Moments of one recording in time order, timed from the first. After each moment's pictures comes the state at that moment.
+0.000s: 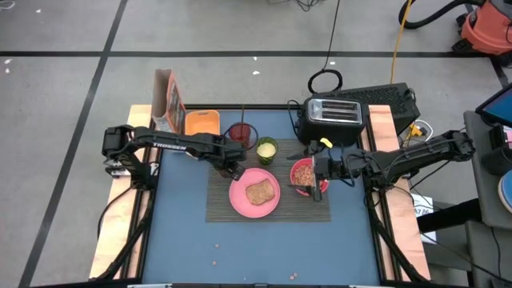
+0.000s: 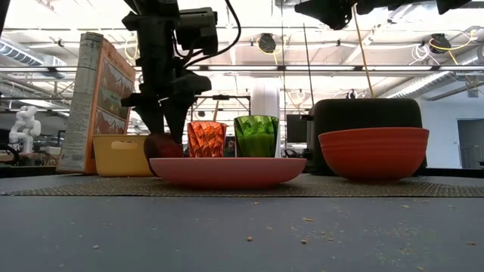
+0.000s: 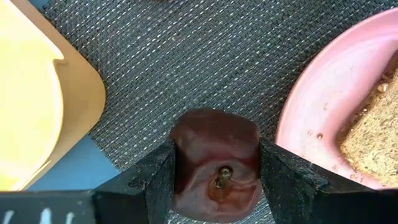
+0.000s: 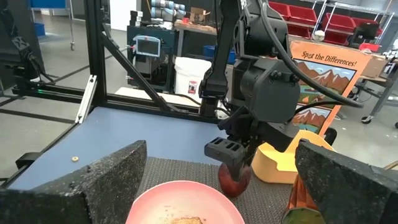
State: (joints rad) left arm 0.12 1.68 1.17 -0.86 -0.10 -0.81; right arm 0.18 1.00 0.59 0.32 0.16 -0.12
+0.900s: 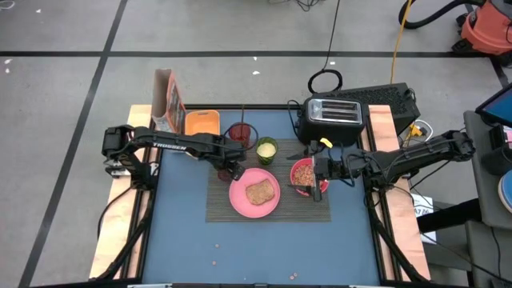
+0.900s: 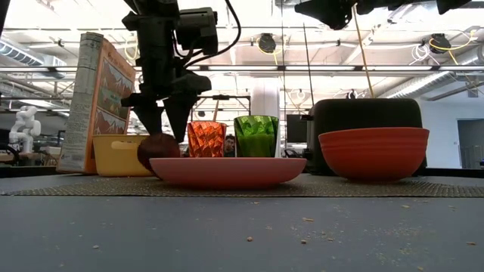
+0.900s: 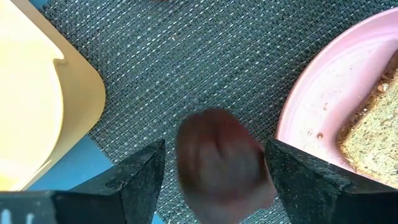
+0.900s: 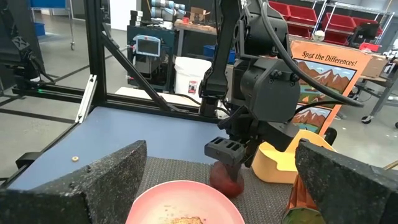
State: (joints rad) left arm 0.12 1.68 1.17 -0.86 -0.10 -0.81; right arm 0.18 1.00 0.59 0.32 0.16 -0.12
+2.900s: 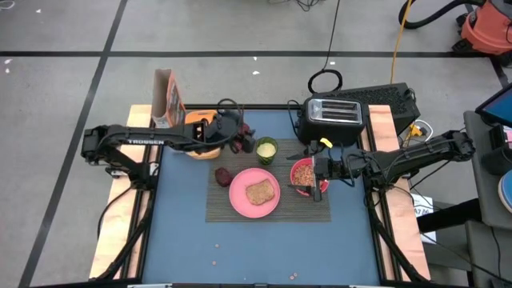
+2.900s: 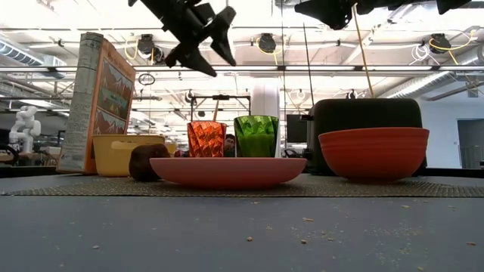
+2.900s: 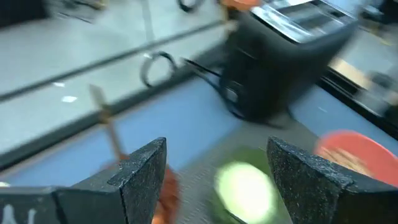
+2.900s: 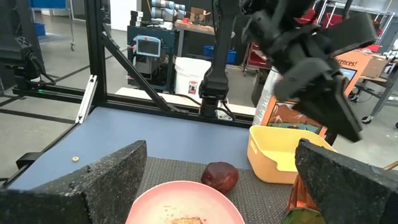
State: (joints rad) left arm 0.15 1.47 1.17 -0.28 -0.47 -0.51; right arm 0.18 1.00 0.59 0.32 0.16 -0.12
